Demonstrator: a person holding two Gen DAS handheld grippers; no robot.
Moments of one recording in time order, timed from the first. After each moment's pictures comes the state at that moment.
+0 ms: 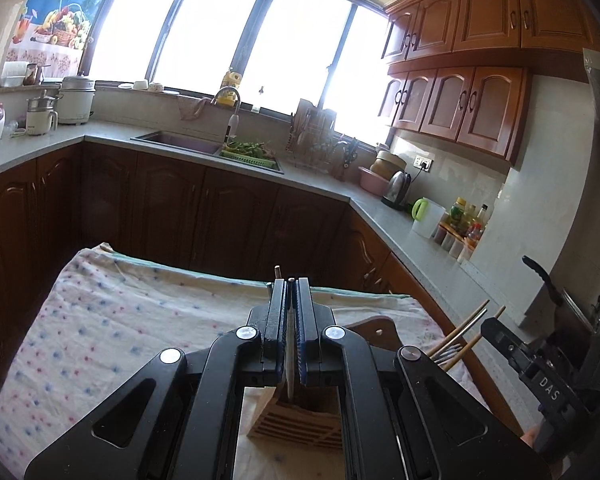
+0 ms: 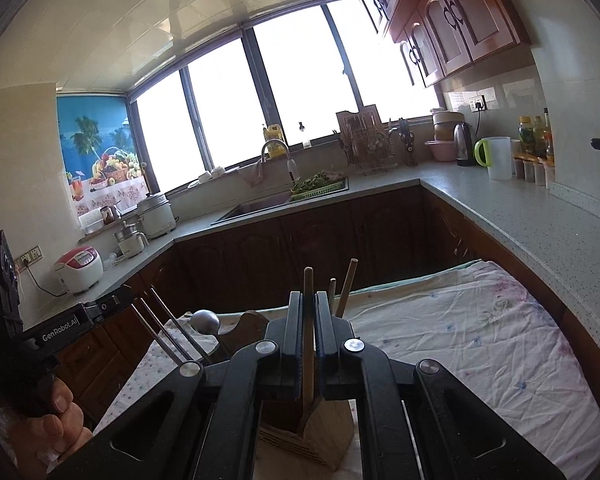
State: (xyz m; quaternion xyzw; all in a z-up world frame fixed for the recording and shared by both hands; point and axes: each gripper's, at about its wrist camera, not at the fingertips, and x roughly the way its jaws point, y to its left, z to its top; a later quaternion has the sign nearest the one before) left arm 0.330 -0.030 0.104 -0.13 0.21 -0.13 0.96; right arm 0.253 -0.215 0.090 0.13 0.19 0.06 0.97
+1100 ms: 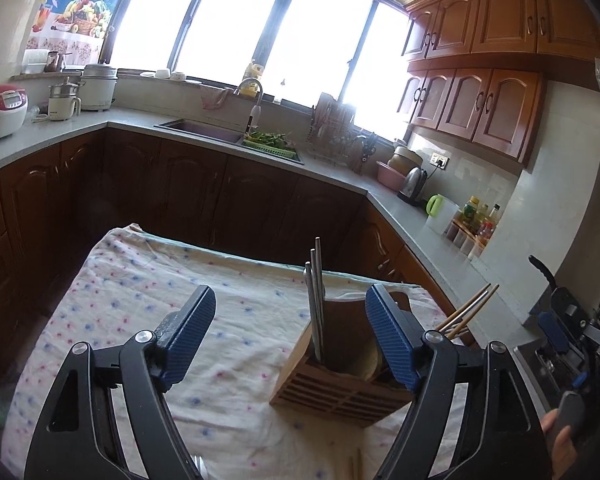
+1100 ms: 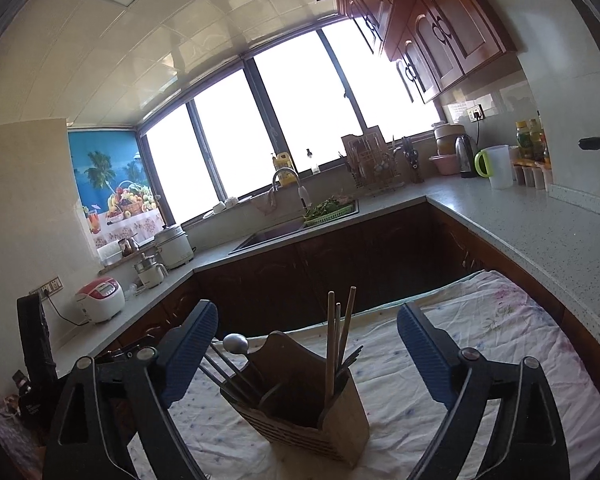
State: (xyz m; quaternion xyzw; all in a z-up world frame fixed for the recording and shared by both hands) left arm 0.290 0.000 0.109 -0.14 0.23 -0.10 0.96; right arm 0.206 -0.233 0.117 0.18 0.13 0.07 0.97
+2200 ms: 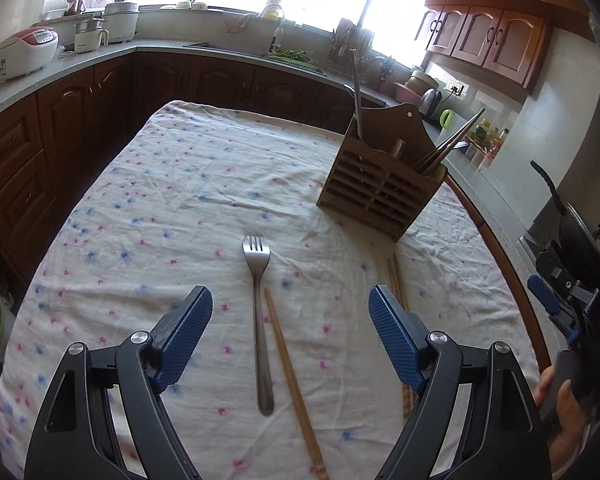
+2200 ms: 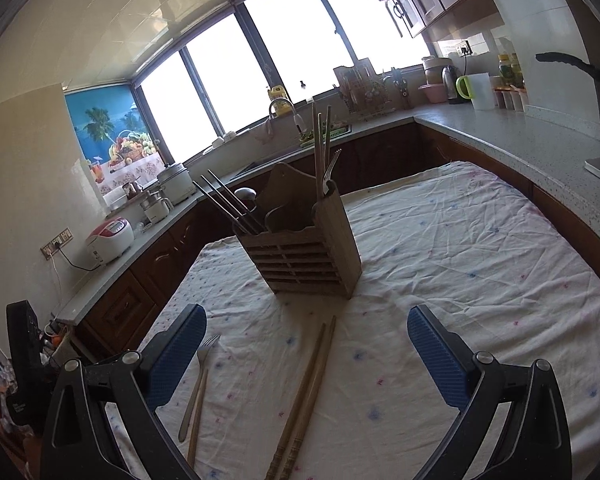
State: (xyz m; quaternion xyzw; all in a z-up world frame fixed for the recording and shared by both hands) left arm 0.131 0.028 0.010 -0.12 0.37 -0.08 0.92; right arm 0.098 -0.213 0.027 0.18 0.27 0.09 0.94
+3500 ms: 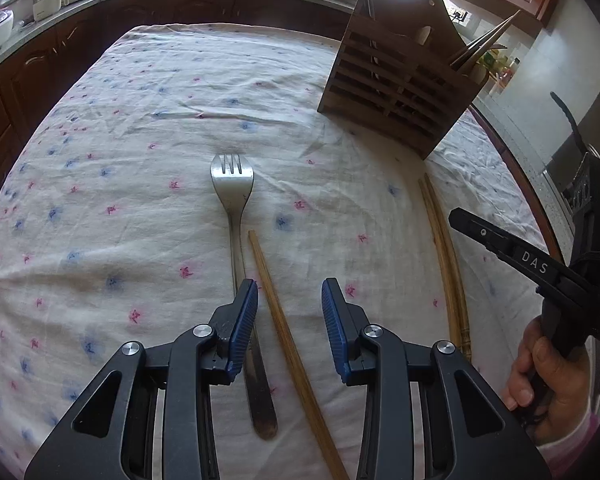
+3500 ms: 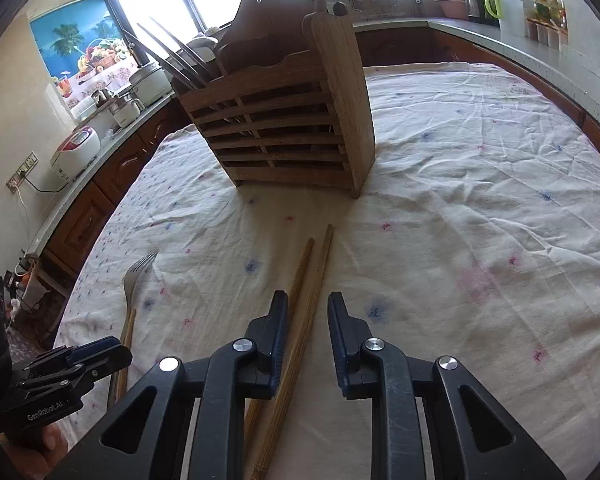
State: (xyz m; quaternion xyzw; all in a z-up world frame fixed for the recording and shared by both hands) left arm 0.187 -0.001 -0.058 -0.07 0.49 -0.11 0.86; right arm 0.189 -0.172 -0.066 0.13 0.45 0.09 0.88
